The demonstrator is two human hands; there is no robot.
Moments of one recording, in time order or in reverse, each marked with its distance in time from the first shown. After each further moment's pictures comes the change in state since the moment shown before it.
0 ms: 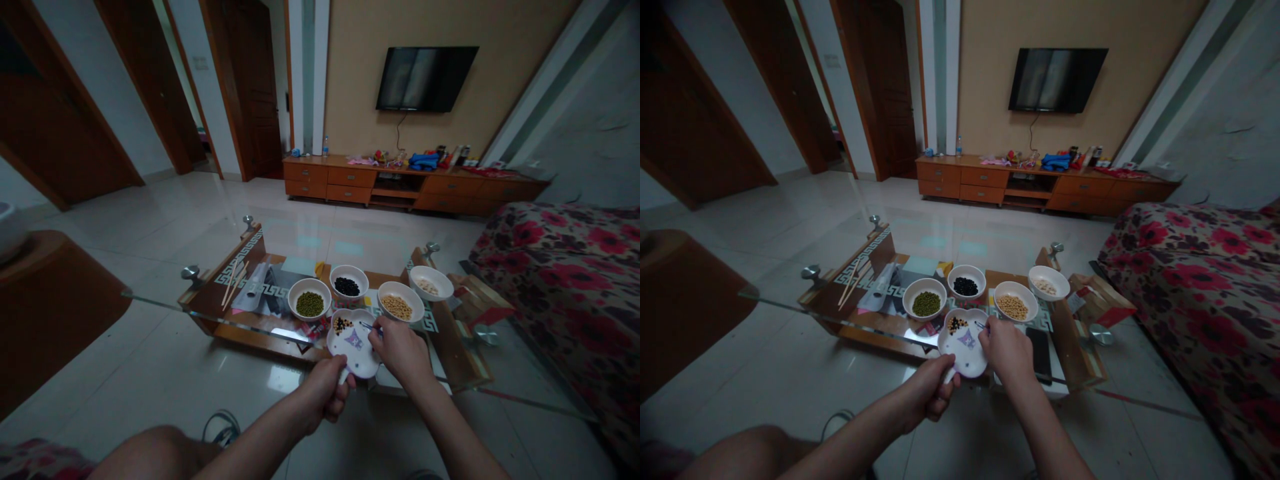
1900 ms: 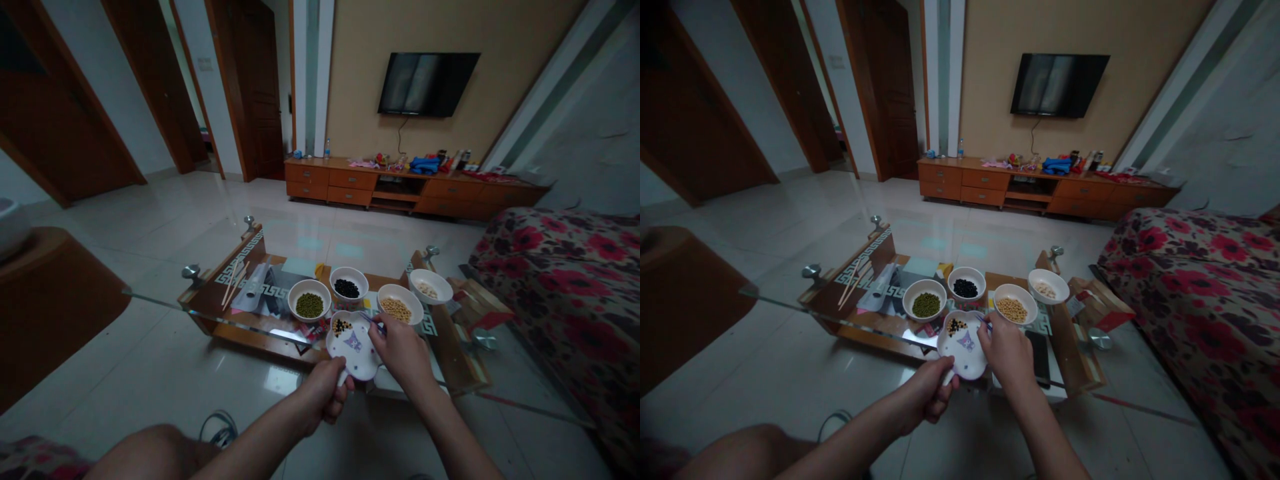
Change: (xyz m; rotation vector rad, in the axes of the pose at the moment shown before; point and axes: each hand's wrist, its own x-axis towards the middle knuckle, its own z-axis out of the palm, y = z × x) left_hand 0.002 -0.003 -0.001 0.000 -0.001 0.032; right_hand -0.005 -0.003 -0.006 0.124 0.171 -0.008
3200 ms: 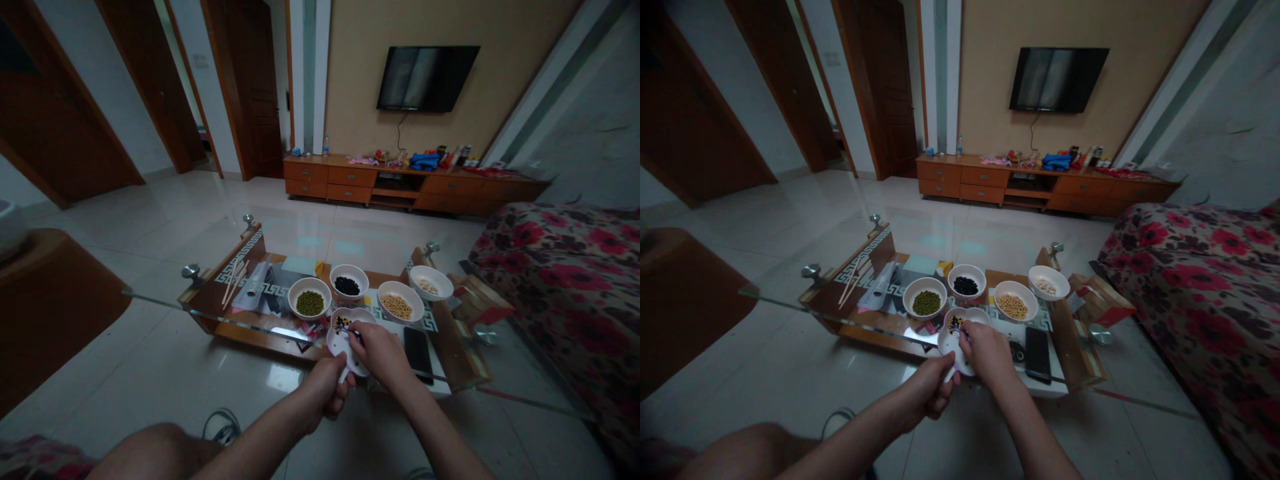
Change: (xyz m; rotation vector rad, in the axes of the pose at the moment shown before) left_hand 0.001 0.000 0.002 0.014 0.021 0.003; right_hand -0.004 -0.020 0.014 0.024 -0.227 -0.271
